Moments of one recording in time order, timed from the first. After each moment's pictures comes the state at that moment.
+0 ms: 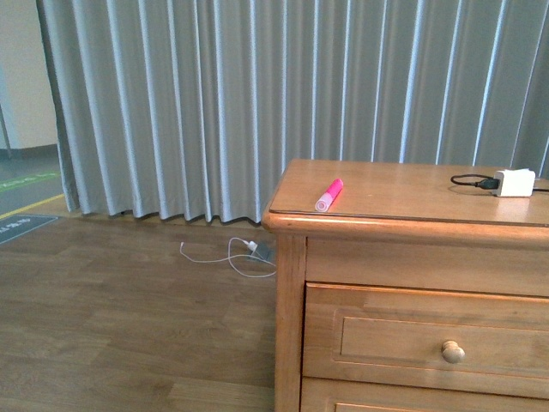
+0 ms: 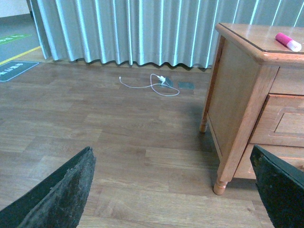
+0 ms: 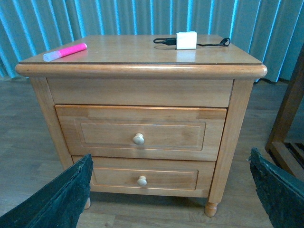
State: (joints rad) left arm 0.00 0.00 0.02 0.00 0.00 0.00; right arm 0.00 0.00 0.01 0.00 0.00 0.00
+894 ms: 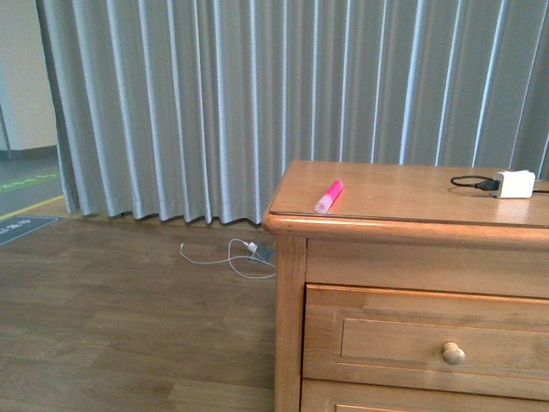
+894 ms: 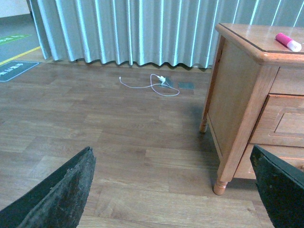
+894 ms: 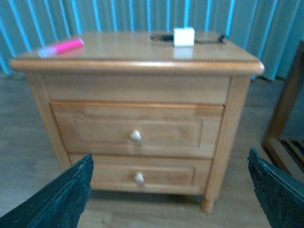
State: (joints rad) left arm 0.00 0.00 0.02 0.00 0.00 0.00; right arm 0.01 0.02 0.02 -0.03 0.04 -0.01
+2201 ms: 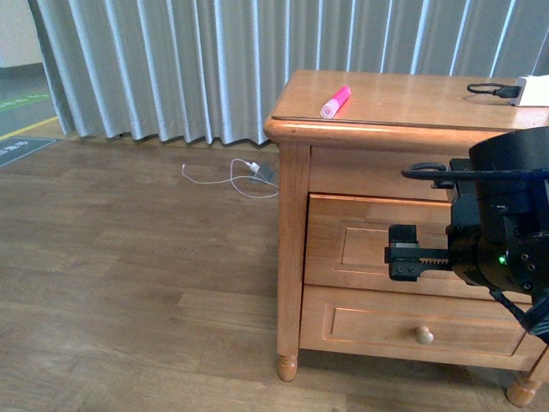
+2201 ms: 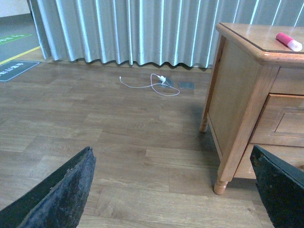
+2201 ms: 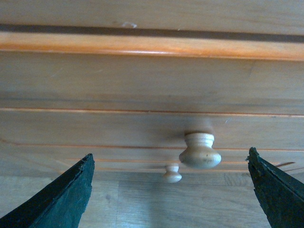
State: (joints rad) left arm 0.00 0.00 0.02 0.00 0.00 0.00; right arm 0.21 2.10 1.04 0.47 0.25 0.14
